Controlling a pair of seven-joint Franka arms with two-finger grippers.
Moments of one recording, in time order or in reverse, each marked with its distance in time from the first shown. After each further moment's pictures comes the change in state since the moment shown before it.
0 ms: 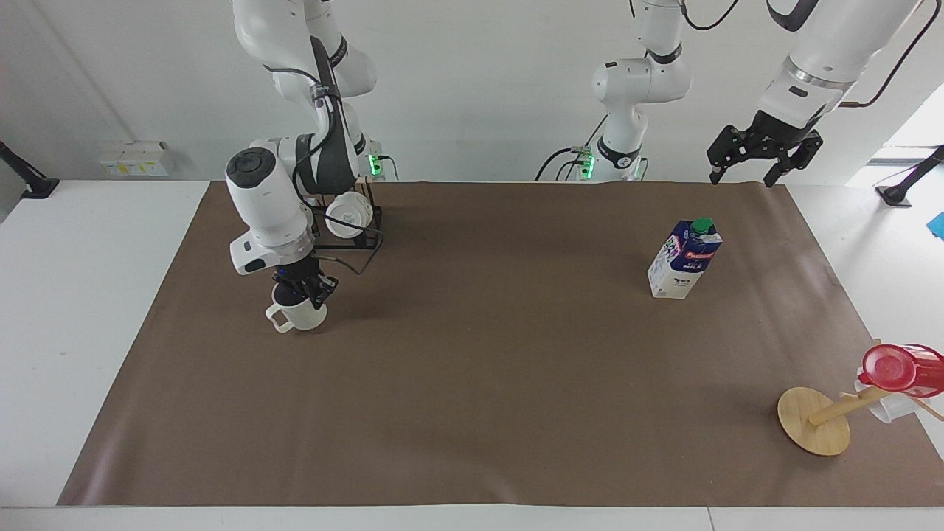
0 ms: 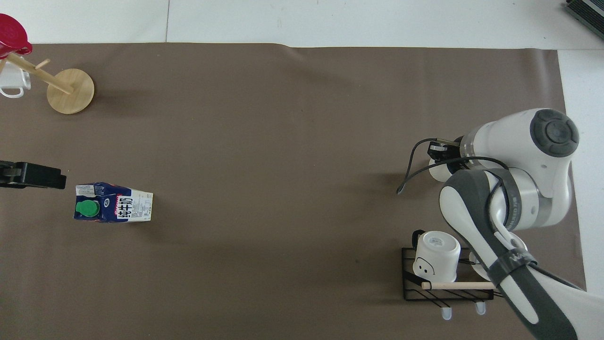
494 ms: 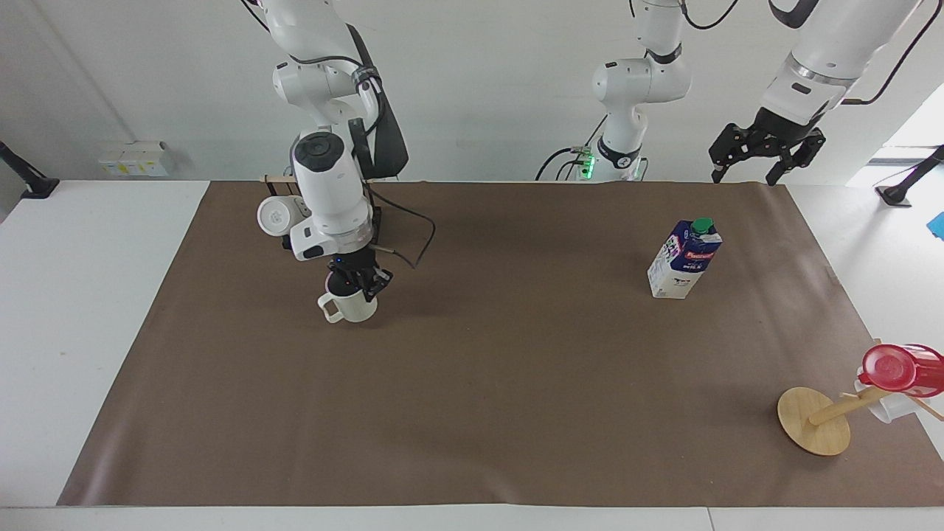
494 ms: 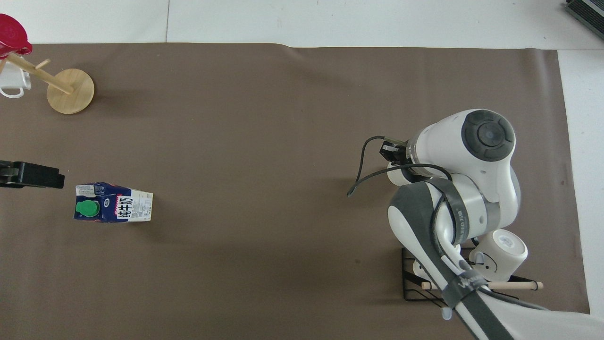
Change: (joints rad) left arm 0.000 -0.001 -0.001 0.004 0.000 0.000 0.000; right arm 0.185 0.012 0.003 0.068 0.000 -0.065 0.272
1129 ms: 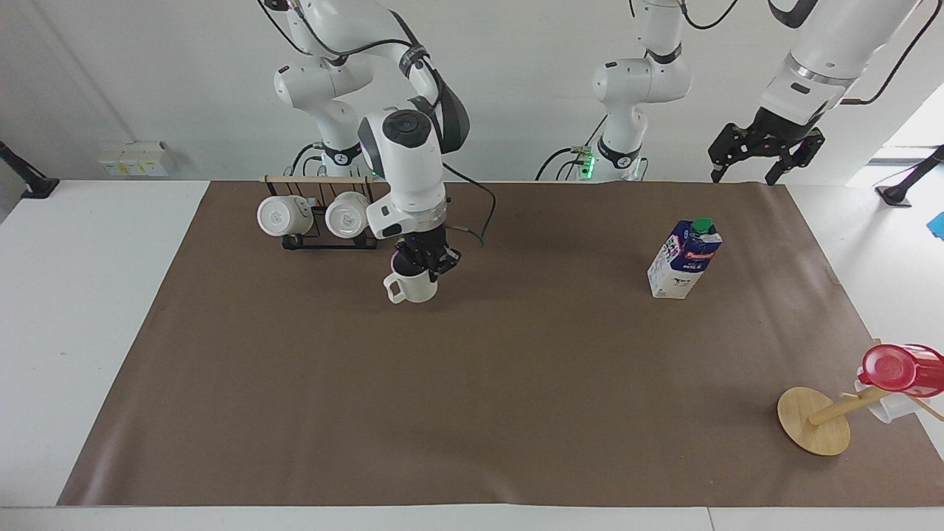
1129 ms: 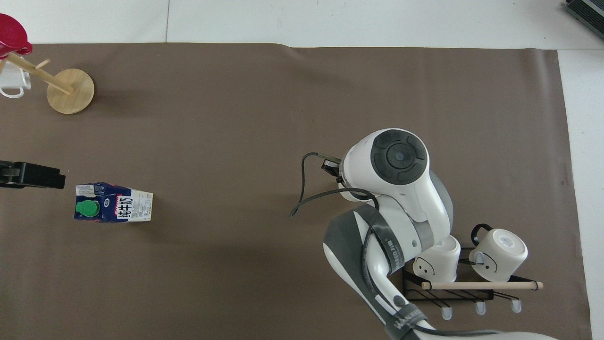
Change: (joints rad) left arm 0.000 0.000 -0.003 0.000 0.000 -0.002 0.000; right arm 0.194 0.044 0.002 0.083 0.000 -0.052 0.199
